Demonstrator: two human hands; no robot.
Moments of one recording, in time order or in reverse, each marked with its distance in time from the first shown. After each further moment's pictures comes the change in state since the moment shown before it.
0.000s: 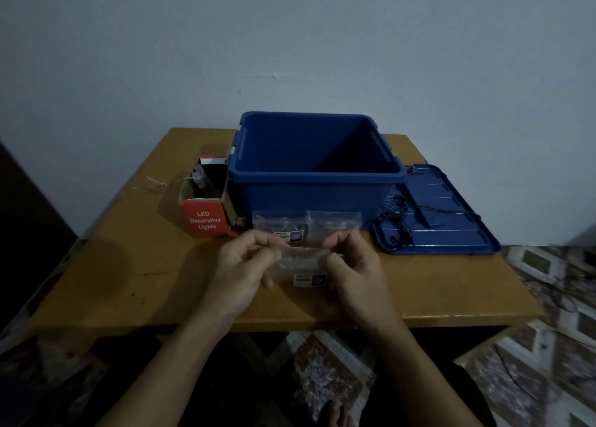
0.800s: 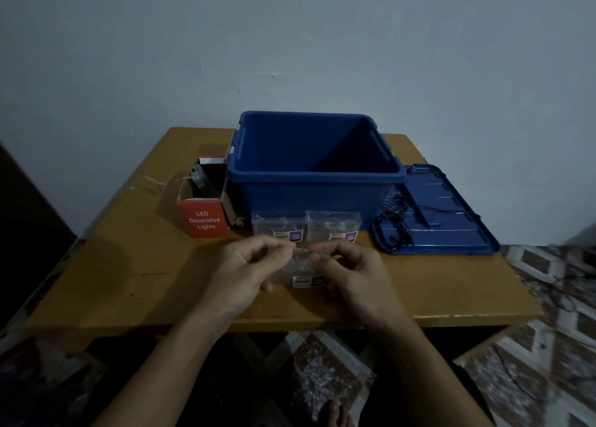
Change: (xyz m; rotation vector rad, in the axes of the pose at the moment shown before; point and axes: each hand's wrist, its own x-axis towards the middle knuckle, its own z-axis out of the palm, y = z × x) left_hand -0.001 0.007 -0.001 0.061 -0.081 -0.067; right_hand -0.002 -0.013 -0.009 -0.064 -0.119 0.065
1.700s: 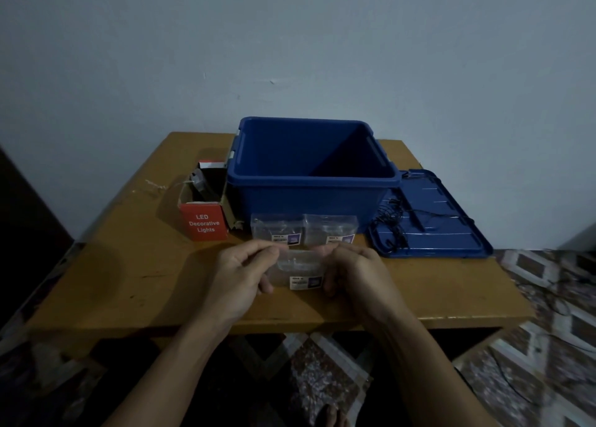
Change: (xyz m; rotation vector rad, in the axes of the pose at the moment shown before) left_hand 0.000 -0.011 0.002 -0.044 0.079 0.052; right_hand 0.008 -0.006 -0.002 0.180 0.054 0.243
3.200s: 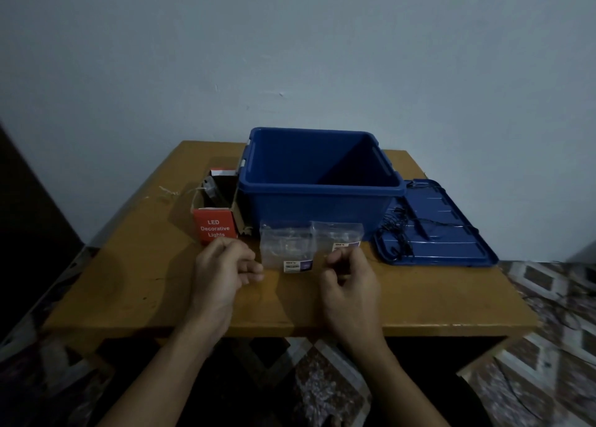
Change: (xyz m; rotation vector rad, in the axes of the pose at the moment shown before) left_hand -0.001 0.015 -0.013 -0.298 0.353 -0.174; right_hand -0.013 0.024 0.028 -0.357 0.322 -0.397
